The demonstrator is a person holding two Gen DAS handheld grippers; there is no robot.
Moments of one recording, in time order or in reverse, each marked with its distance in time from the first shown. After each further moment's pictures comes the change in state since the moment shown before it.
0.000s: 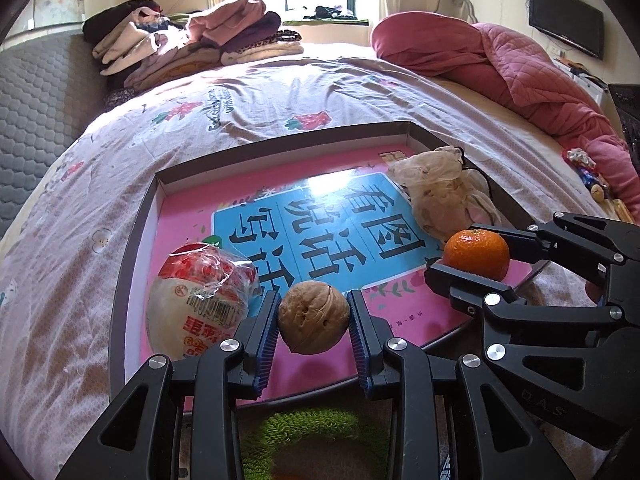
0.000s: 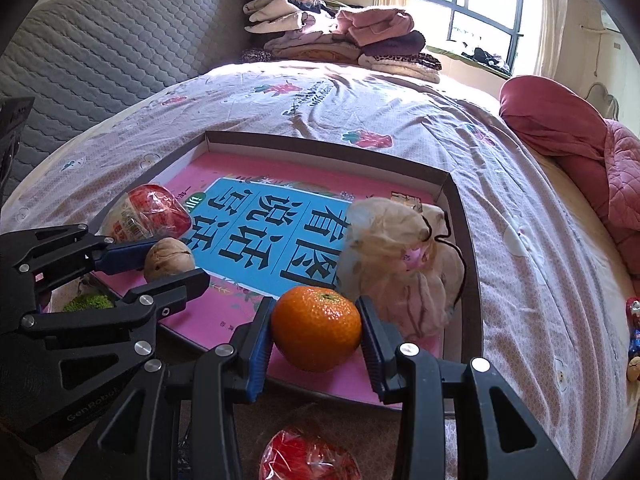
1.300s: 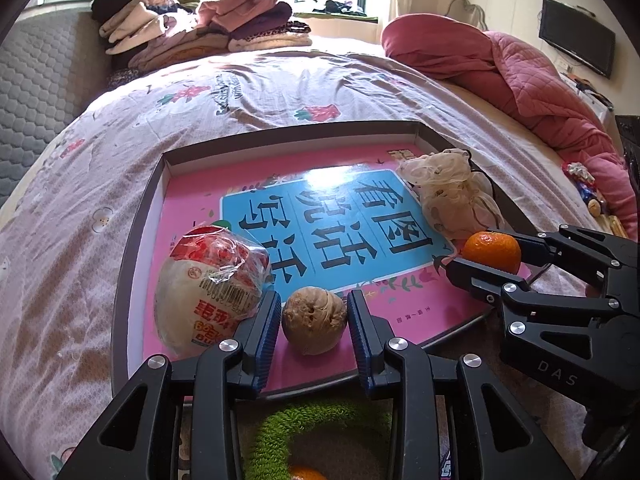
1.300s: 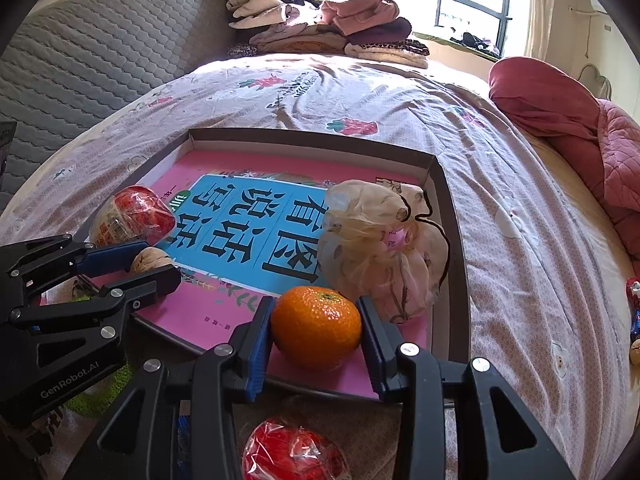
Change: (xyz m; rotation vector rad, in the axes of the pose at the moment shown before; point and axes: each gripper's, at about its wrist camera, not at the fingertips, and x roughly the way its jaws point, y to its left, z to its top) left arm -0.001 0.014 -0.003 -0.068 0.031 -0.037; right arm 0.000 -0.012 -0.001 0.055 0.040 -0.003
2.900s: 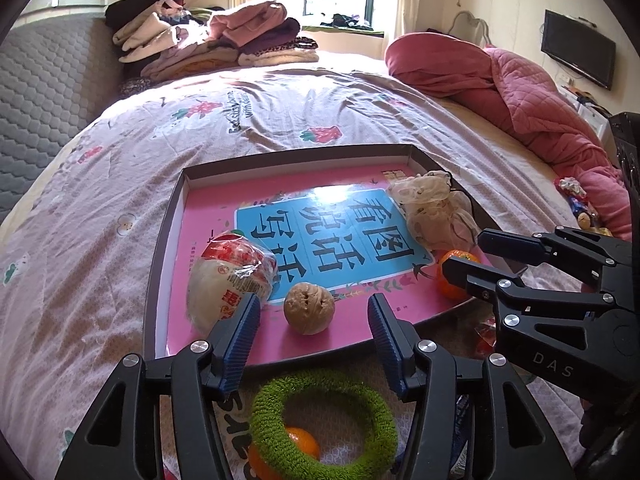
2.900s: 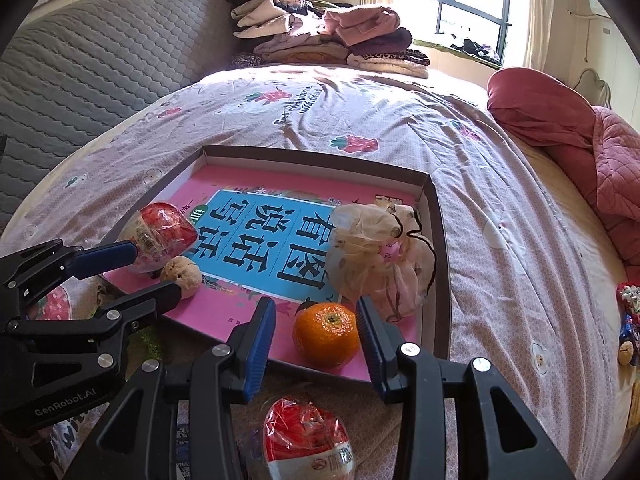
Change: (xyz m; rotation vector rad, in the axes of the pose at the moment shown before) left arm -0.041 -0.004 -0.002 -0.028 -0.052 0.016; right arm -0.031 0.005 0.005 -0.010 -0.035 0.005
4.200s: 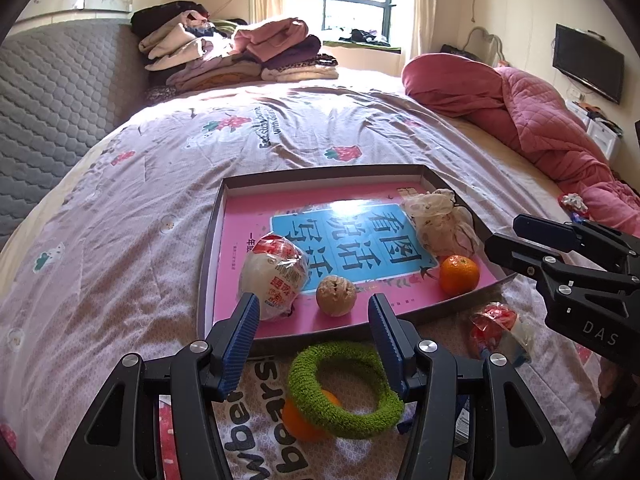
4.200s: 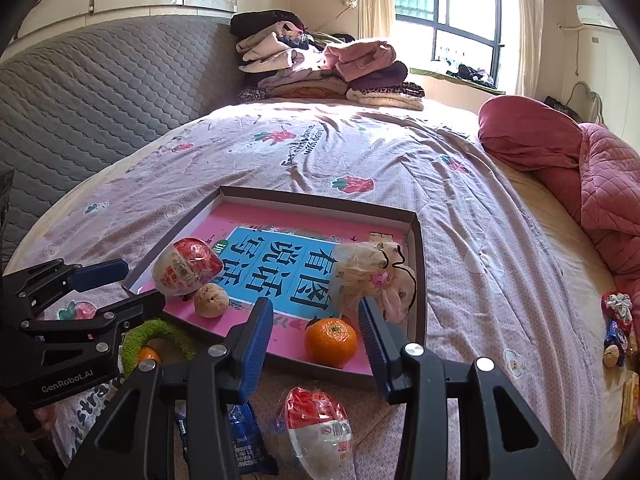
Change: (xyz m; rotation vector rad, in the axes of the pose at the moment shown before) left arm -0.045 0.010 -0.009 -0.033 -0.052 0.054; right arm -0.052 0.002 0.001 0.012 -0.121 0.012
